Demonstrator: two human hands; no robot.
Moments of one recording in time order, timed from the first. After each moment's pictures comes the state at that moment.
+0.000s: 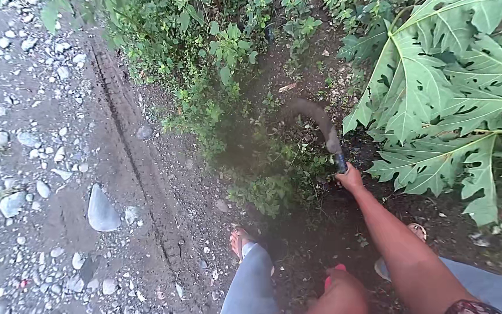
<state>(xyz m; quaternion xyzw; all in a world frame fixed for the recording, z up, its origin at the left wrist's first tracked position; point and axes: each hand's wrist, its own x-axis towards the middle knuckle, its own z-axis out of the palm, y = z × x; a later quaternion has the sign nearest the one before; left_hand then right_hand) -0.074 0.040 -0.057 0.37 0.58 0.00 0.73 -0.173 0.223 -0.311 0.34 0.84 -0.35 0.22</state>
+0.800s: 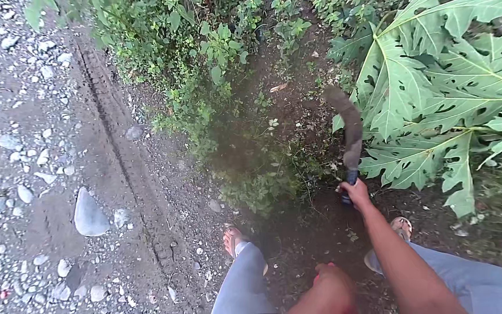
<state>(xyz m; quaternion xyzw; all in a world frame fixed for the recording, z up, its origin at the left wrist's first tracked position) -0.048 0.045 -0.096 0.43 0.57 -0.02 0.70 -0.102 0.240 -0.286 0.41 0.76 -0.49 0.10</state>
